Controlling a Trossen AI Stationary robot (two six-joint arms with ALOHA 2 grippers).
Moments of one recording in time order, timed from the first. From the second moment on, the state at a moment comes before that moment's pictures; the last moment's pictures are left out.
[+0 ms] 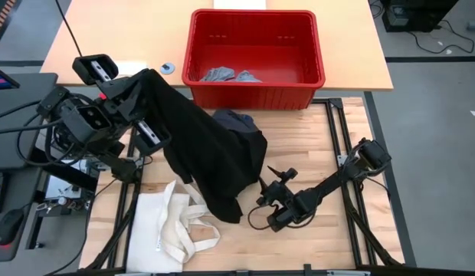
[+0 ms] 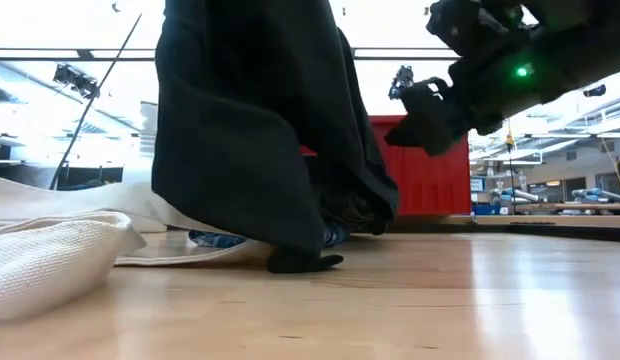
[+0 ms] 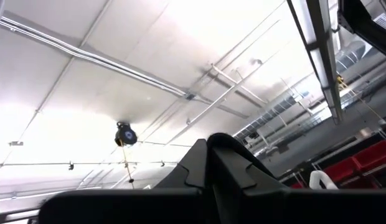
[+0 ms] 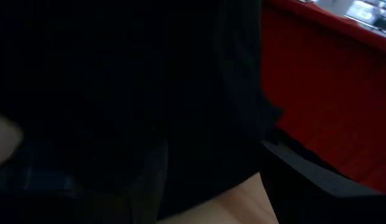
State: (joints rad) left arm -0.44 1.41 1.96 0.48 -0.48 1.16; right arm 0.52 1.85 0.98 -0.37 1.36 0.85
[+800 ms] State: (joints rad) left arm -0.44 1.41 1.96 0.44 -0.50 1.16; right arm 0.29 1.86 0.98 0.02 1.23 0.46
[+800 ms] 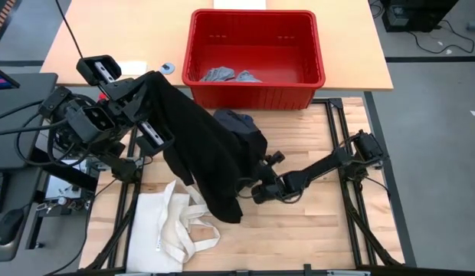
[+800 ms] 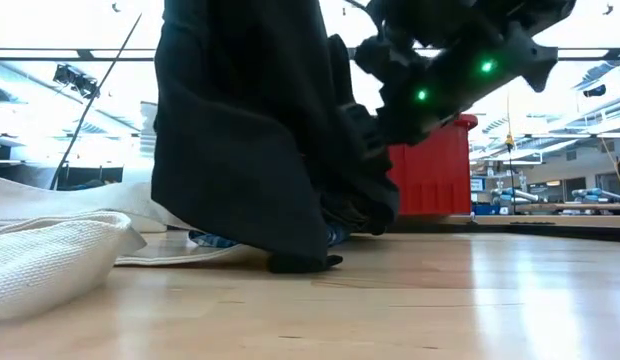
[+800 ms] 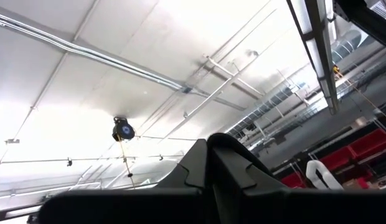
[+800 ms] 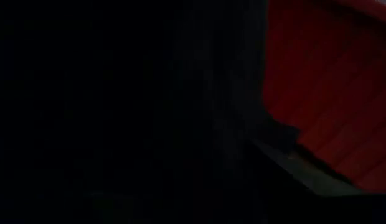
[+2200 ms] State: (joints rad) left arm -0.28 1.39 1.96 0.22 -0.73 1.46; right arm 0.57 0.87 1.02 -0.12 1.25 -0.34
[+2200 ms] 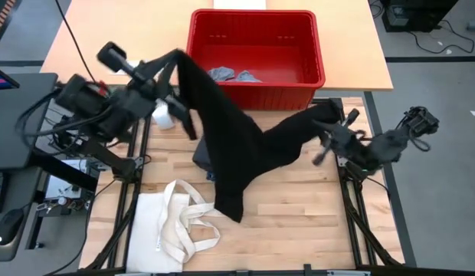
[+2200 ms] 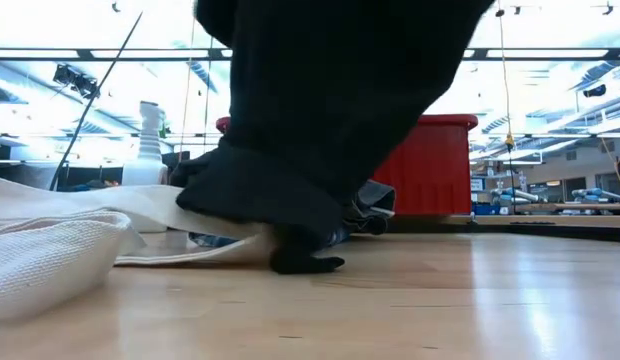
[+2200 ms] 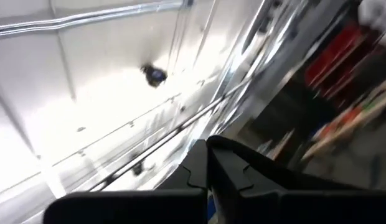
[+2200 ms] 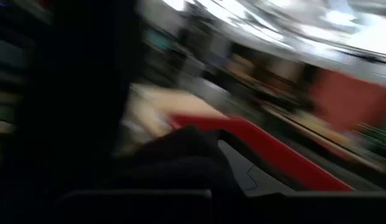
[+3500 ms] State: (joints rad) left arm -1.02 1.39 2.03 -0.59 -0.98 0.72; right arm 1.05 0.79 1.13 0.15 1.14 -0.06
